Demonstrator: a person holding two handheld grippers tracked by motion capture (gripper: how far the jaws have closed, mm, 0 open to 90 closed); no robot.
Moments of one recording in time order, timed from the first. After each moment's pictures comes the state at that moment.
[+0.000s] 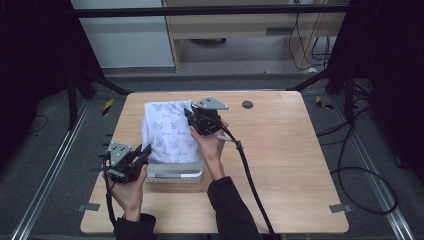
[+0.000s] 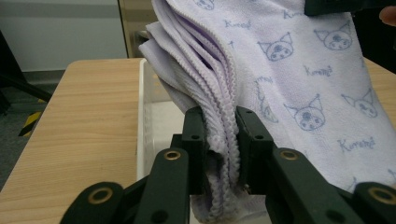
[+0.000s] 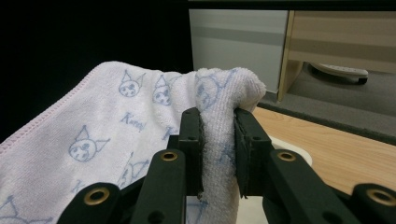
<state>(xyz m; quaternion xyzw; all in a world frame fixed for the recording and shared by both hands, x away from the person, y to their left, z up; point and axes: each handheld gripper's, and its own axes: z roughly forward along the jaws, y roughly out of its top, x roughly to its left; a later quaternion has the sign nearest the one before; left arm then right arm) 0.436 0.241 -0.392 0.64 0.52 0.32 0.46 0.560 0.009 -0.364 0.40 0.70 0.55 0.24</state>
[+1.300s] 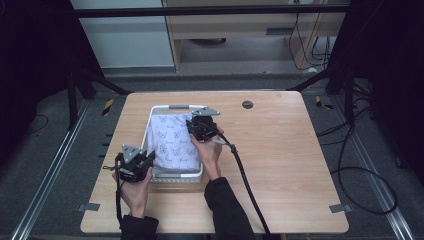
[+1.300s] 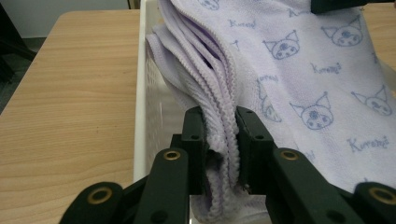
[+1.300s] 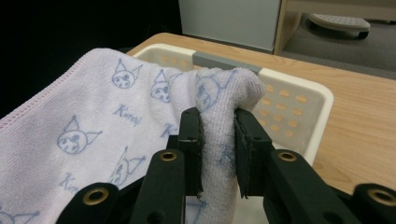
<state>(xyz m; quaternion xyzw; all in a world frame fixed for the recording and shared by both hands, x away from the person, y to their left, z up) 0.463 0.243 -0.441 0.67 0.54 0.30 0.41 0.589 0.021 -0.425 0.43 0.73 0.49 0.22</state>
